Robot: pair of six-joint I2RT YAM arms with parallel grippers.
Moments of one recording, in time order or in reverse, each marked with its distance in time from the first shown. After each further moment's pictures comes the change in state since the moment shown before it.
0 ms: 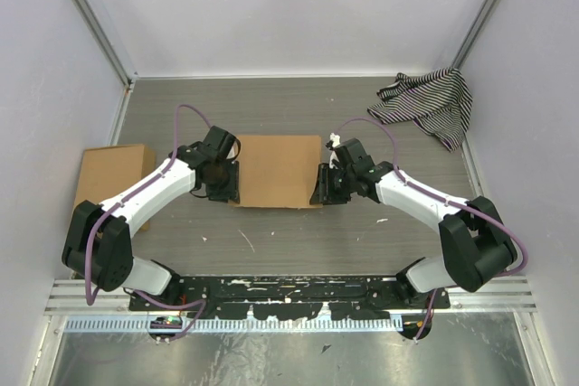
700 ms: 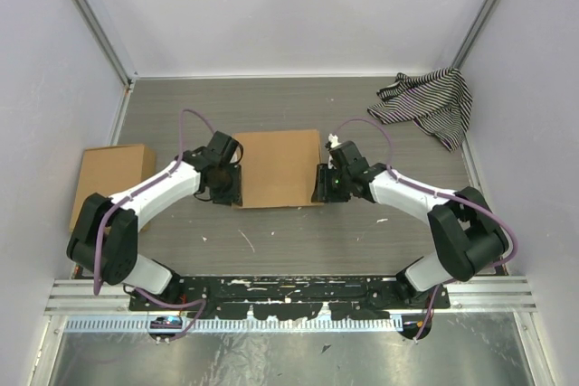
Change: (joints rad) left arm 0.000 0.044 -0.050 0.084 0.004 -0.012; right arm 0.002 0.070 -0.012 0.073 0.114 -0.034
